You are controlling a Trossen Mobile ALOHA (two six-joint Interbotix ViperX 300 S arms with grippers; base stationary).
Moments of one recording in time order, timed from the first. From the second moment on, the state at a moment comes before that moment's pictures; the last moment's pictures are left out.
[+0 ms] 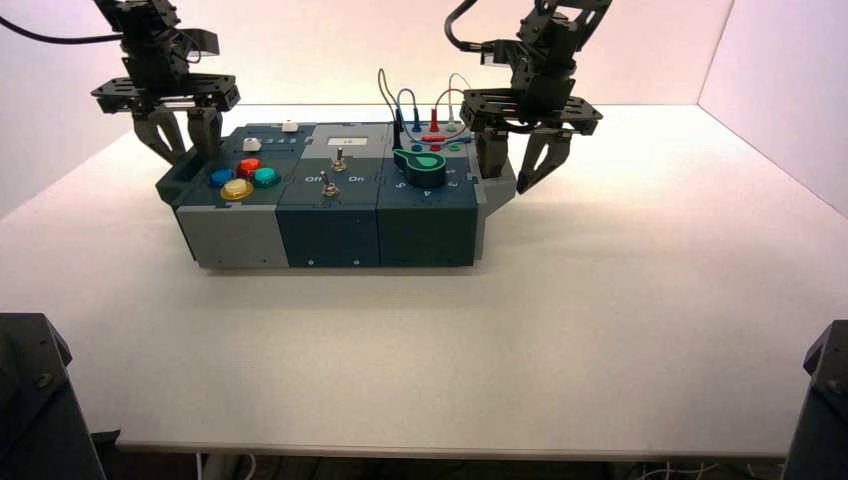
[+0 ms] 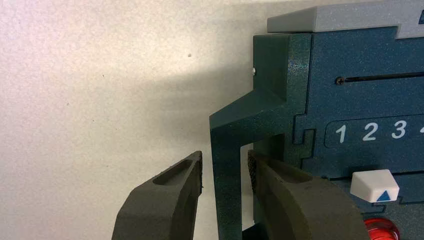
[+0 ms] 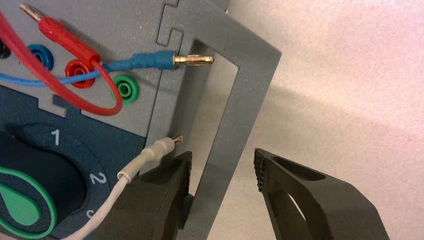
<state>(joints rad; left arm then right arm) 0.02 0.32 0.48 -0.07 0.71 0.13 0.47 0.32 0.49 0.21 0.60 0.01</state>
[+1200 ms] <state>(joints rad) 0.02 0.07 0.47 -0.07 0.85 0.16 0.50 0.11 0.48 0.18 0.69 0.01</state>
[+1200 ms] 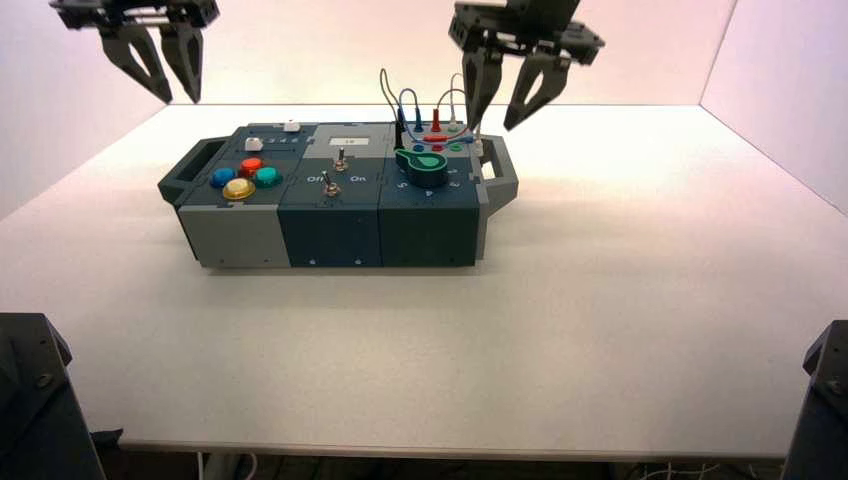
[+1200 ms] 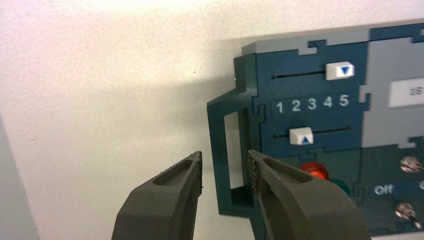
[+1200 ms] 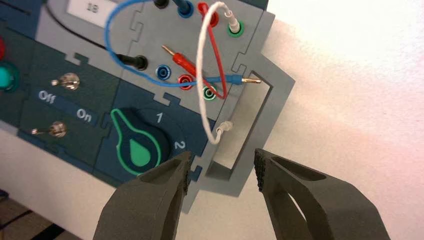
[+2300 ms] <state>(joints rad) -0.06 -0.14 0.63 -0.10 0.75 0.15 0.50 -0.19 0.52 0.13 0.80 -0.08</state>
